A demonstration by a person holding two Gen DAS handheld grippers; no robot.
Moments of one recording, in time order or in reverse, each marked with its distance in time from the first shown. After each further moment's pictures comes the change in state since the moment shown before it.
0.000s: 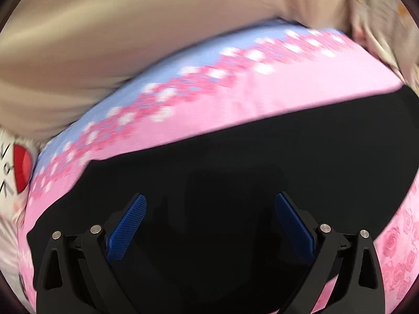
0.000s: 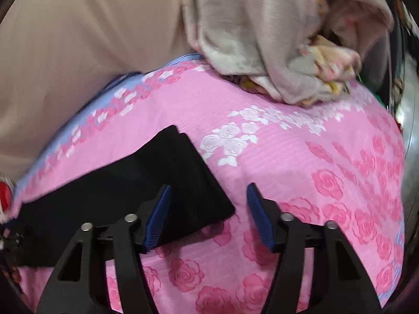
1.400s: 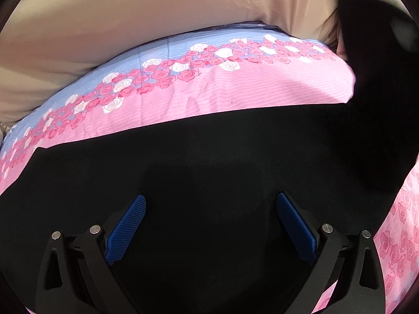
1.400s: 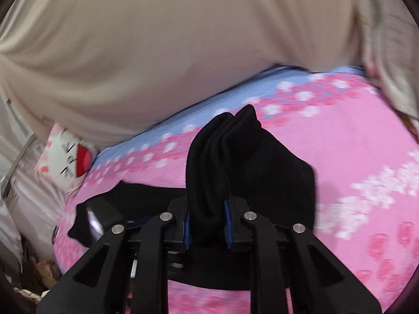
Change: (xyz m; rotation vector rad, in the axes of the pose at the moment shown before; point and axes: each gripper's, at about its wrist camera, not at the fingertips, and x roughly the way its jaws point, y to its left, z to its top) left arm 0.022 -0.016 -0.002 -0.106 -0.047 -0.193; right arm -0.018 0.255 0.053 -0.179 0.085 0.560
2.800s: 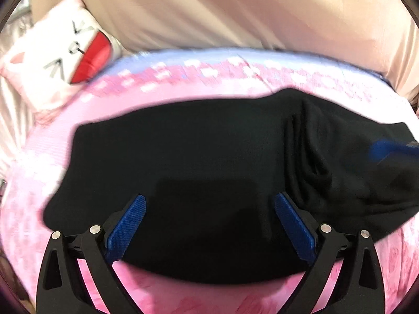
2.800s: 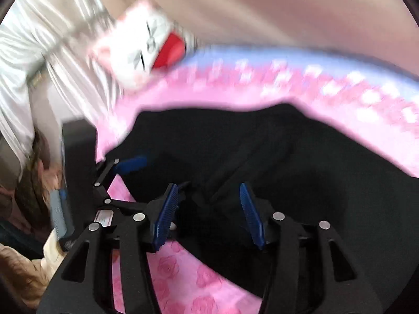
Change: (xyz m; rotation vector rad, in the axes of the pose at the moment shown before) left arm -0.124 0.264 -0.120 -0.342 -0.047 0.309; right arm 0.123 0.225 -0.075 -0.356 0.206 0.225
